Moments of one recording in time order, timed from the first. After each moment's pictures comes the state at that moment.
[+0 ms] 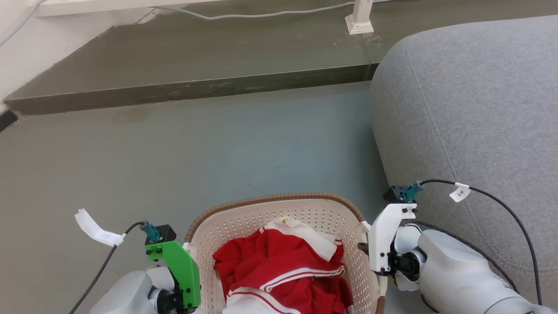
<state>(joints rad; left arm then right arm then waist) -0.53 0.08 -0.81 1.09 -1.03 -0.13 0.45 -0.59 -0.06 0.94 1.14 1.03 0.11 0.33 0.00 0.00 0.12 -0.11</state>
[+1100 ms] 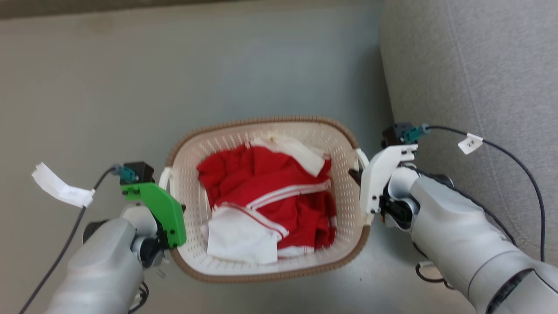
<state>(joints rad) -0.68 0.14 -0.82 1.02 -1.01 -0.13 0.24 -0.78 -0.05 0.94 1.15 1.00 0.11 0.14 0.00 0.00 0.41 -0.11</state>
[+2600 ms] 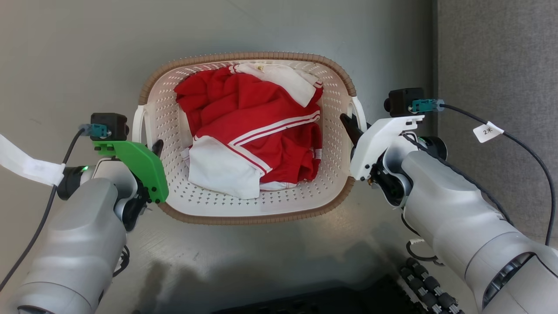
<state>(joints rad) -0.84 0.17 -0.84 1.09 -0.95 -0.13 -0.01 -0.85 -0.04 0.95 1.08 1.02 0.09 -0.14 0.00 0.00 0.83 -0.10</state>
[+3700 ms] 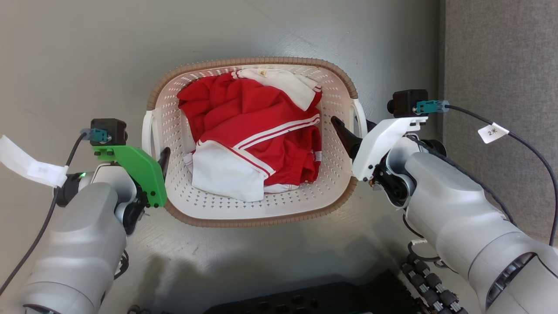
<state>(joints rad) -0.85 0.15 -0.85 1.15 -0.95 -0.13 -0.01 -0.85 -0.06 0.99 1.08 1.11 0.11 -0.13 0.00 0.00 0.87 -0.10</state>
